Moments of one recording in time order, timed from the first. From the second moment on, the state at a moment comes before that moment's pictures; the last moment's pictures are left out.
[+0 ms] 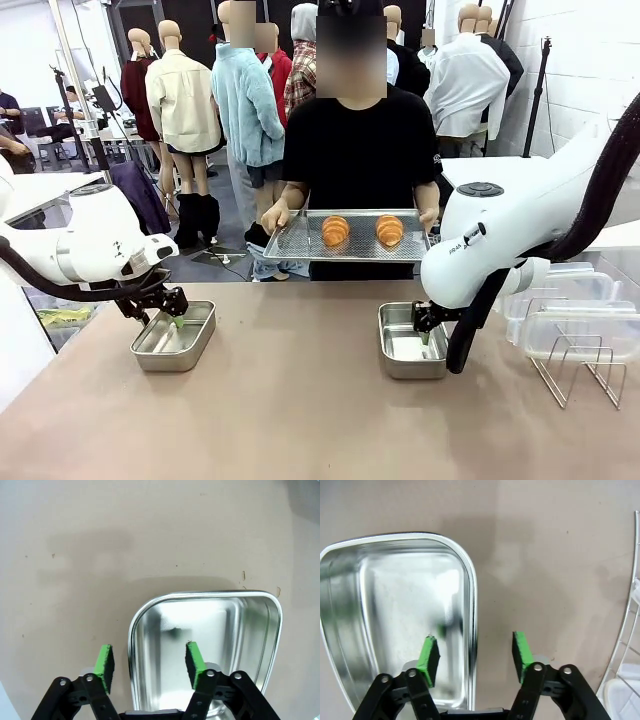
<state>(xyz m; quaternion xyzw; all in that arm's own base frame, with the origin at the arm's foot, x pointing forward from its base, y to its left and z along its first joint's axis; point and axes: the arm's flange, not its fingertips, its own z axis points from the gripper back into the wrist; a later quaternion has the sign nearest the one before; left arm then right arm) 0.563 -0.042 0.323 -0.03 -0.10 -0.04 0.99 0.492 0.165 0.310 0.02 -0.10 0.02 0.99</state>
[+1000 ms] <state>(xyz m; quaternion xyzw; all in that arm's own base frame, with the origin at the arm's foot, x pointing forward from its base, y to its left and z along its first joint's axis) 0.564 -0.035 0.326 -0.02 -0.11 -0.04 0.99 0.492 0.167 0.312 0.03 -0.11 0.01 0.99</state>
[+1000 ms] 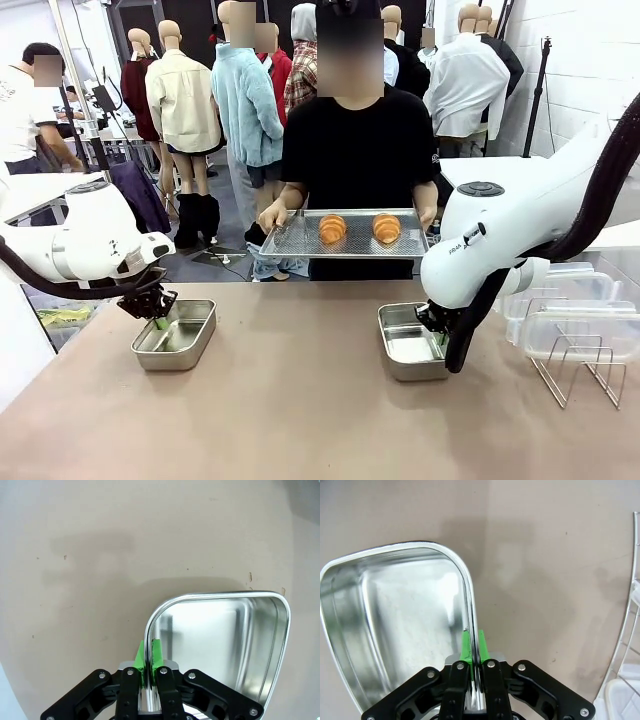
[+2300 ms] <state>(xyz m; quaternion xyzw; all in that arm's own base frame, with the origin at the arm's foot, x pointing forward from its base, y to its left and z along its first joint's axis) 0.564 -0.040 0.344 -0.03 -0.12 -0.03 0.99 0.494 0.163 0.336 0.03 -0.13 0.02 0.99</state>
